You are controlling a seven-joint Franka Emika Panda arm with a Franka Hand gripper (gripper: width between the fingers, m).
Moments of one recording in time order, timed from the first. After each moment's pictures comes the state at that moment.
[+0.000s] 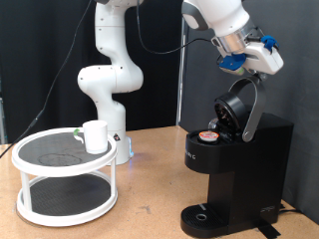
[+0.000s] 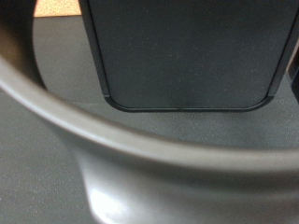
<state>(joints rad) 0.06 -0.08 0.21 -2.00 0.72 2.07 2.38</state>
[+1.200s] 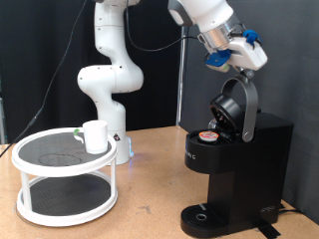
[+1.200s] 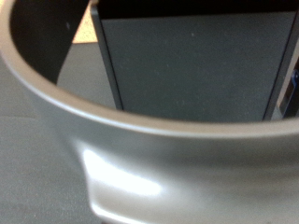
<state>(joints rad) 0.01 -0.14 0.17 -2.04 0.71 2.04 2.35</state>
